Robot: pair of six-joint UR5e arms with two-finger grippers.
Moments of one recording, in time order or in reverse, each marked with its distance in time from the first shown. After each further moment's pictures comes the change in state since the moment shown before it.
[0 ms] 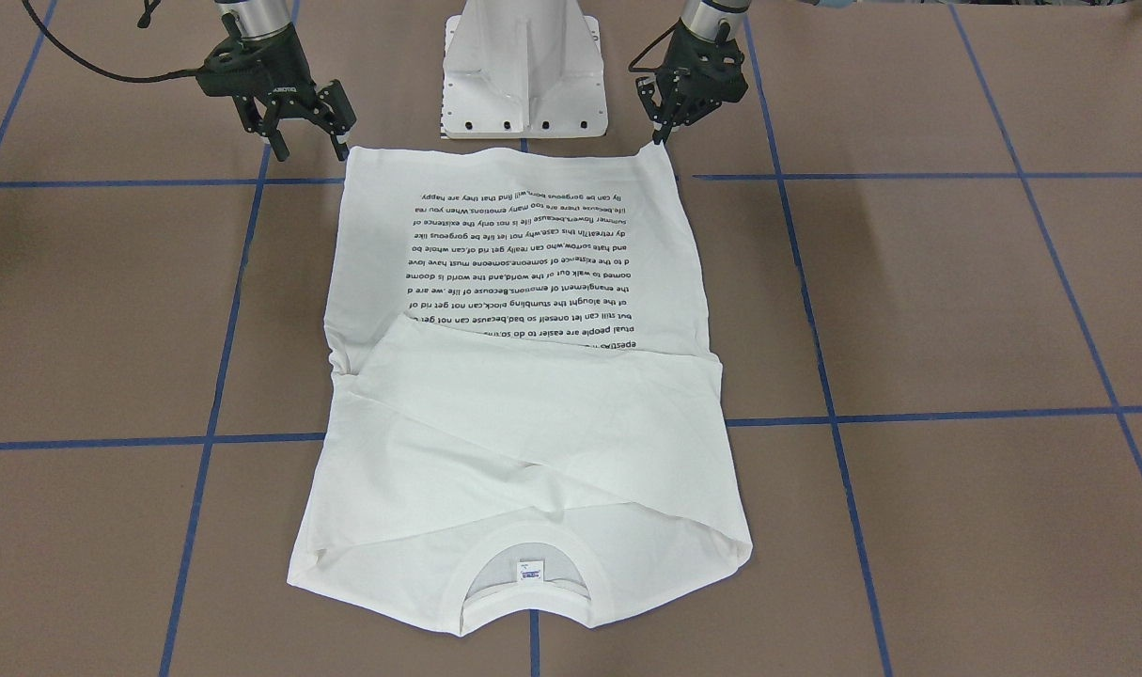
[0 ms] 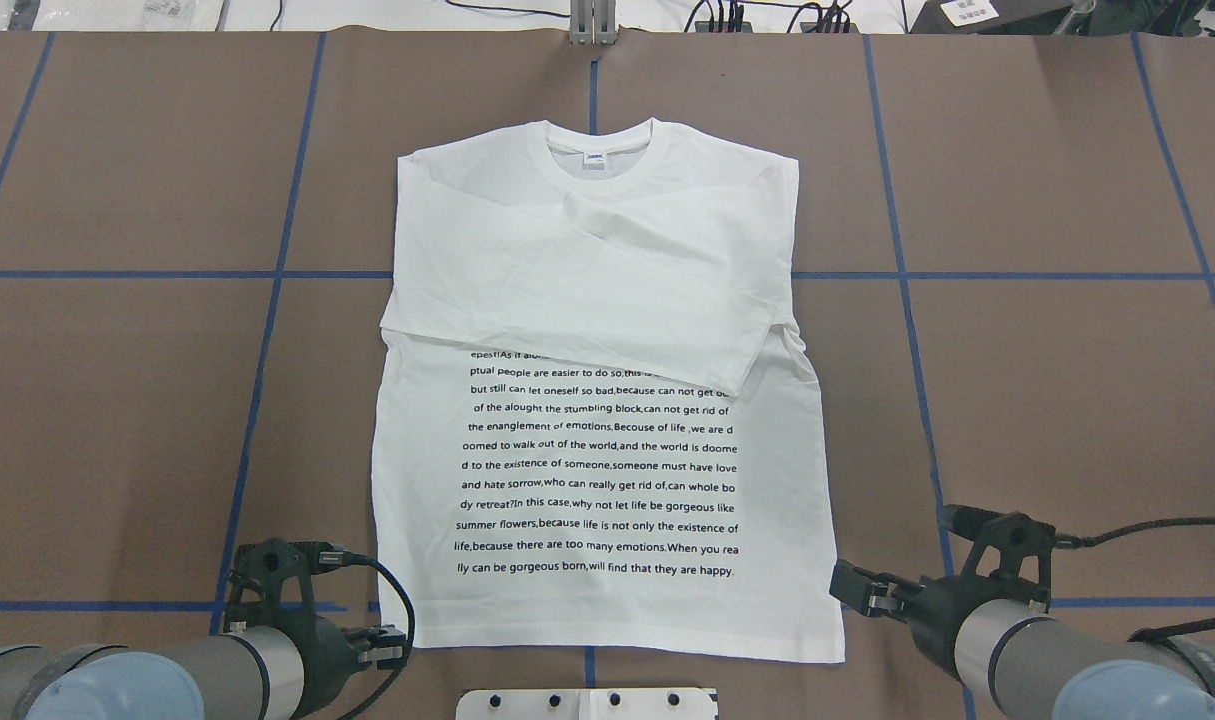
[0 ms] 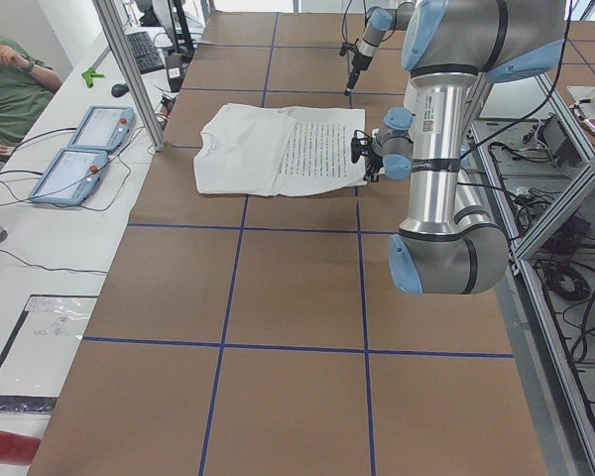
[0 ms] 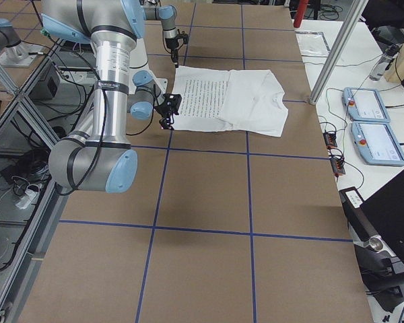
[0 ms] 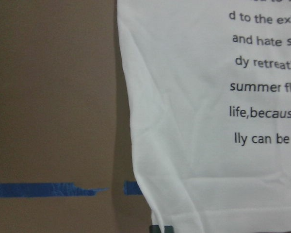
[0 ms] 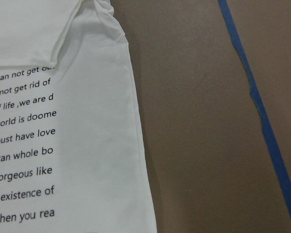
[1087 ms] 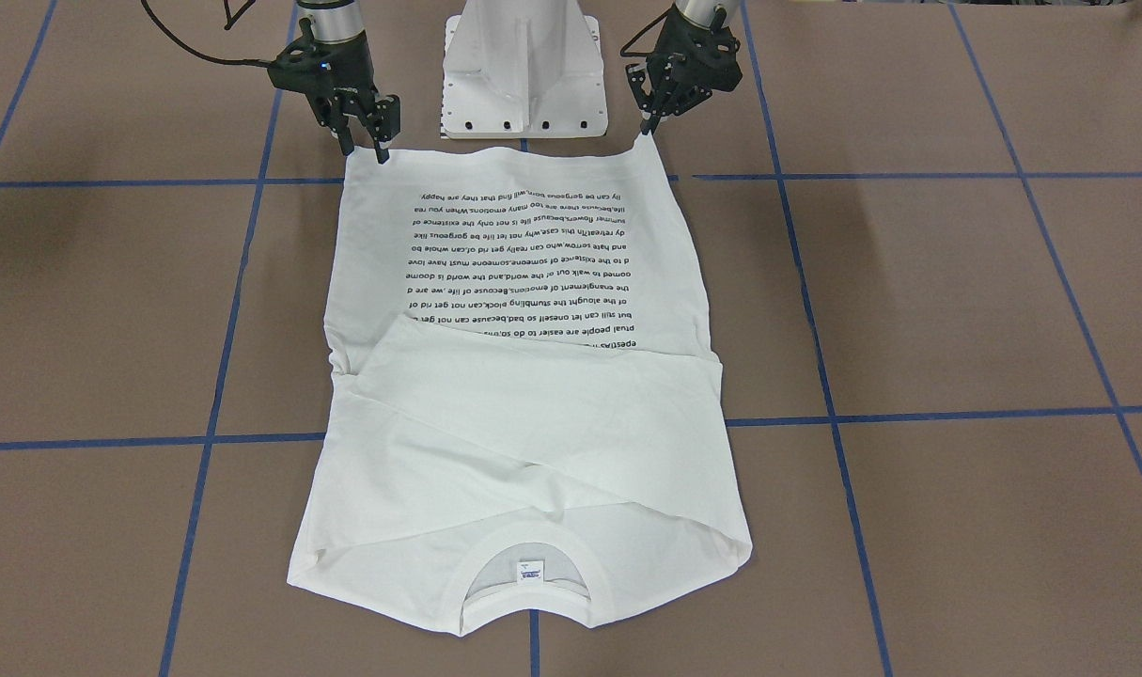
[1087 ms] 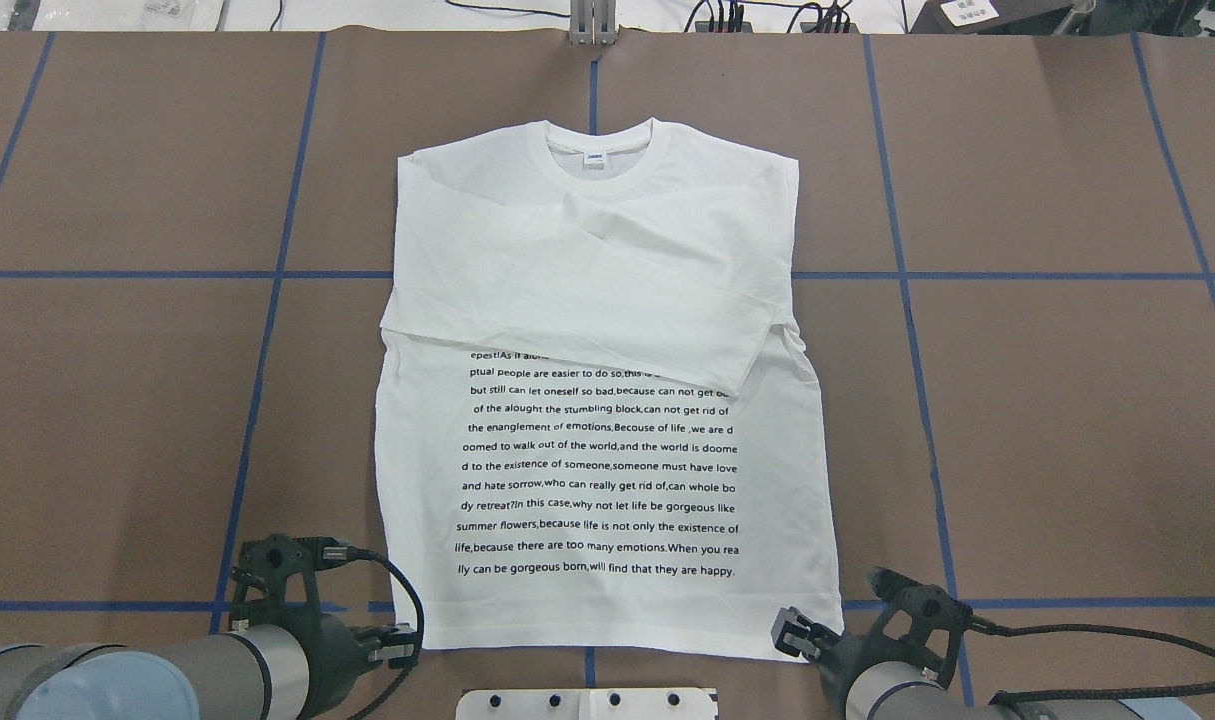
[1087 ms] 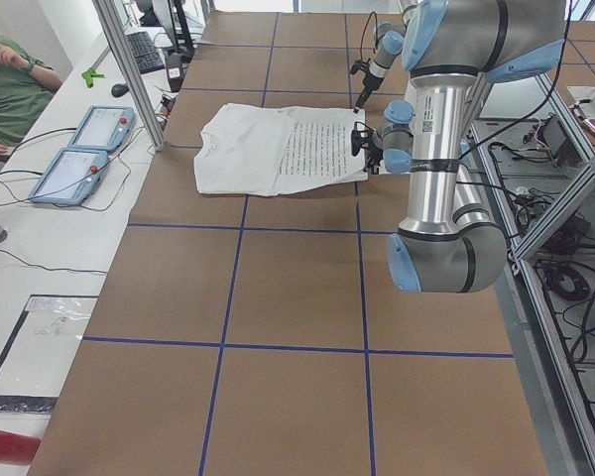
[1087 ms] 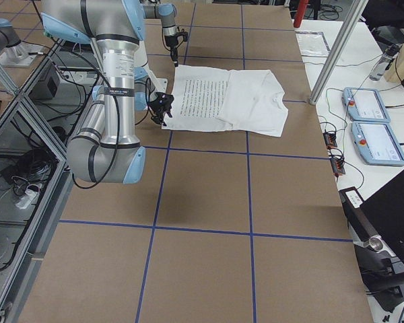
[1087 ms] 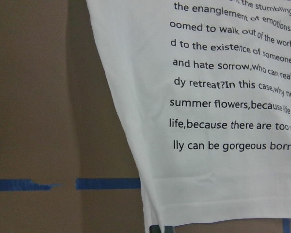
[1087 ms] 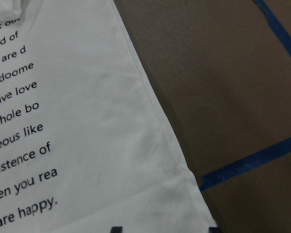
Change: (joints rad) left arm -0.002 -0.017 -0.016 -0.002 -0.001 -0.013; right arm -0.083 0.211 -0.090 -0.244 -0.028 0.273
